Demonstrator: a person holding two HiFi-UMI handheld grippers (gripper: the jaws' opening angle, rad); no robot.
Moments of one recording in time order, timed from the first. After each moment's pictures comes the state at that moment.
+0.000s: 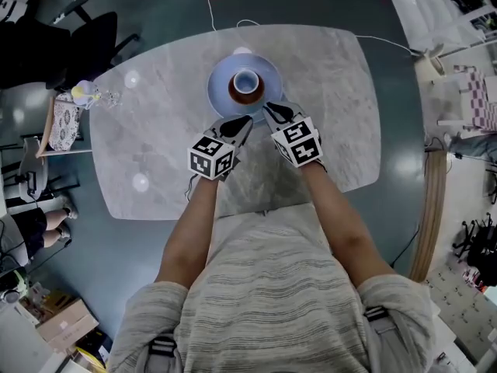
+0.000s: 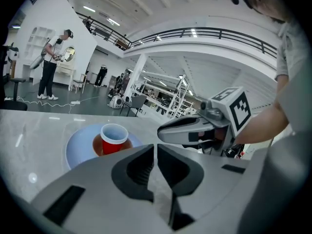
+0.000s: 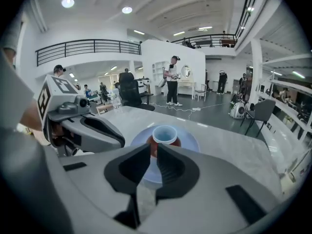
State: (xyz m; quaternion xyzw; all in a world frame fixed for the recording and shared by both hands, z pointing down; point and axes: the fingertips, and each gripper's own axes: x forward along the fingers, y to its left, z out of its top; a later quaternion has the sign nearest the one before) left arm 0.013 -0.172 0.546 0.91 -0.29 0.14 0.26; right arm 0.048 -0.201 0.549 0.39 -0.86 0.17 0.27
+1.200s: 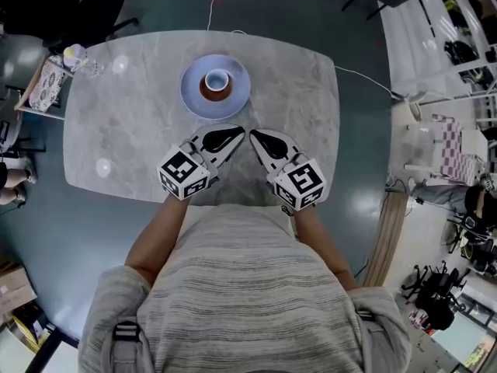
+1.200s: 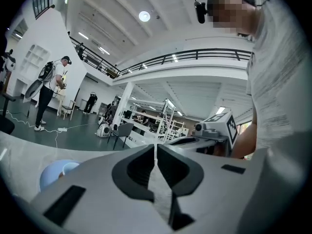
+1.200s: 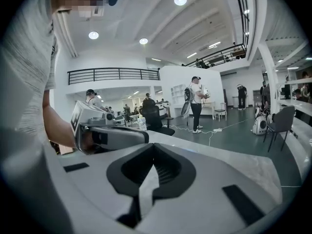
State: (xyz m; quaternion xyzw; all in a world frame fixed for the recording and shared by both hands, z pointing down) left arm 0.117 -0.109 0.407 0.95 -0.29 0.00 0.15; right arm 0.132 -0.107 0.420 0.29 -0.94 0.12 0.12
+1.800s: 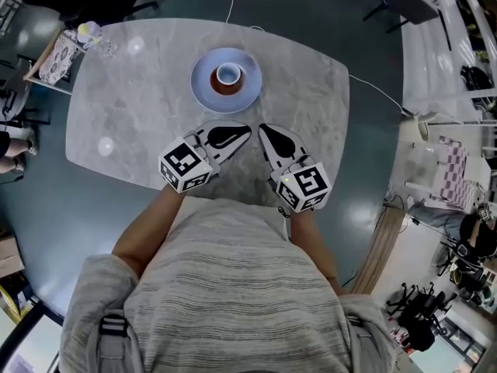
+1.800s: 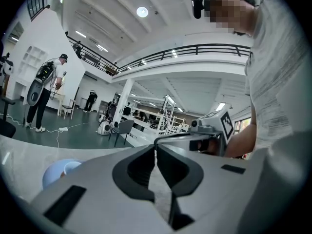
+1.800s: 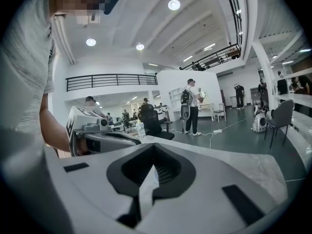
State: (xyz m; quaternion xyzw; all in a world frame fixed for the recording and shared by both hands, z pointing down) left arm 0.118 -0.108 0.413 0.95 -0.29 0.02 0.15; right arm 0.137 -0.121 0.417 0.30 -0.94 0.13 0.09
